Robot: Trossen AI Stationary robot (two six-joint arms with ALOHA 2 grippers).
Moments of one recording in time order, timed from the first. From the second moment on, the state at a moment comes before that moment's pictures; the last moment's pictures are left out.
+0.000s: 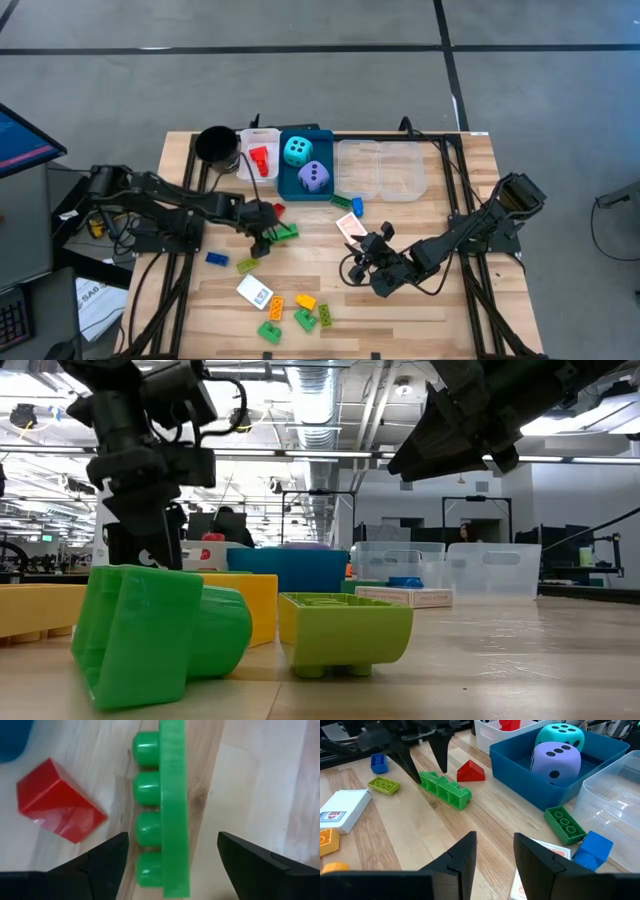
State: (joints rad) left arm -0.03 1.34 0.62 -0.38 -0.03 -0.29; right arm 0.53 1.64 0.91 -0.12 0.97 0.81
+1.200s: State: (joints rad) left arm -0.05 1.44 0.61 -0.24 -0.05 -0.30; right arm 0.53 1.64 0.91 -0.12 0.97 0.82
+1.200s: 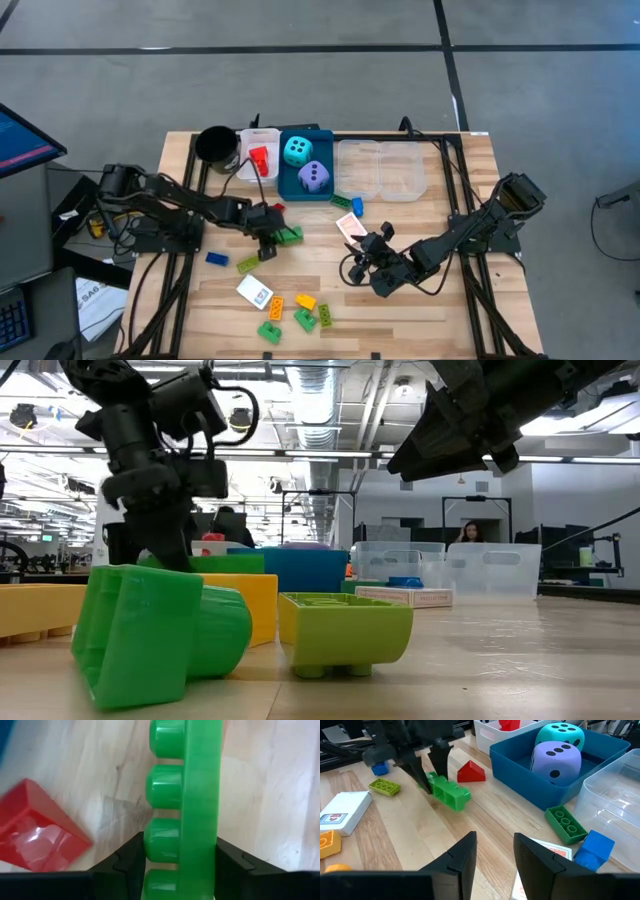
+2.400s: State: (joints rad) left arm 0.37 1.13 0.61 -0.10 -0.72 -0.17; right arm 0.33 1.64 0.91 0.04 0.91 0.65
